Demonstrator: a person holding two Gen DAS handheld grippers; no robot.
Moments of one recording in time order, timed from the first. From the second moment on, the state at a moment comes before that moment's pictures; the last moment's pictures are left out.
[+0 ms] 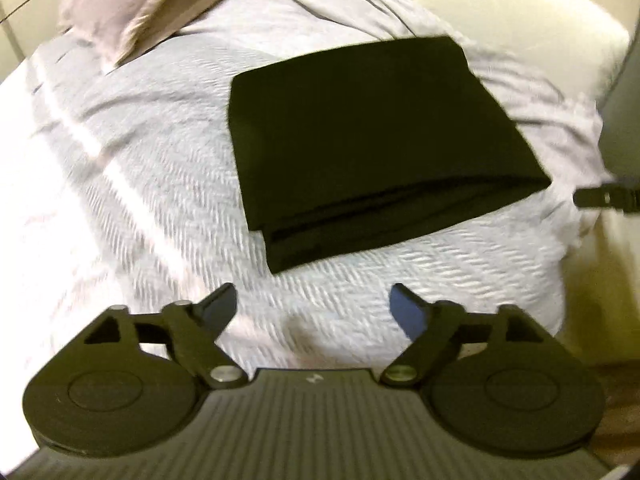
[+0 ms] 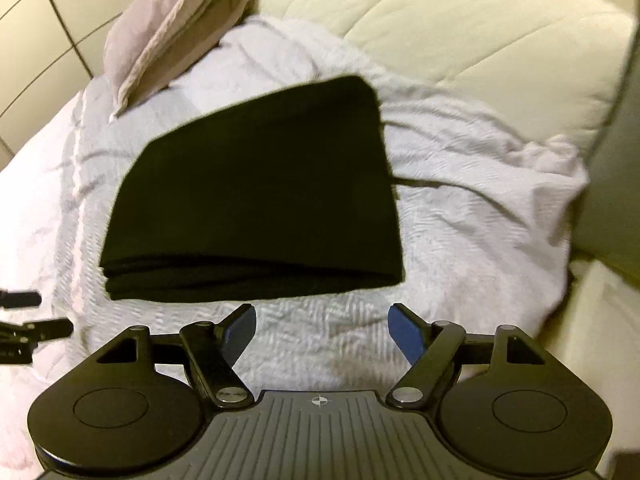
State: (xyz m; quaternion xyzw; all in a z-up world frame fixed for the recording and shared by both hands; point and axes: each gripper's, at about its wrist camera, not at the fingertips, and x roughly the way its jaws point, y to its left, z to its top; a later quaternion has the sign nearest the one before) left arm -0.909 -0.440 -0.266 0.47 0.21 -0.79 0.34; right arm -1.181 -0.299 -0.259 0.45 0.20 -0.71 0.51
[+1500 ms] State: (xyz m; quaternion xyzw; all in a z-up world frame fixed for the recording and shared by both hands) left arm -0.871 -0.344 -0.151 0.41 0.23 -0.78 0.41; right arm -1.094 -0.238 -0.142 0.41 0.21 -0.73 0.51
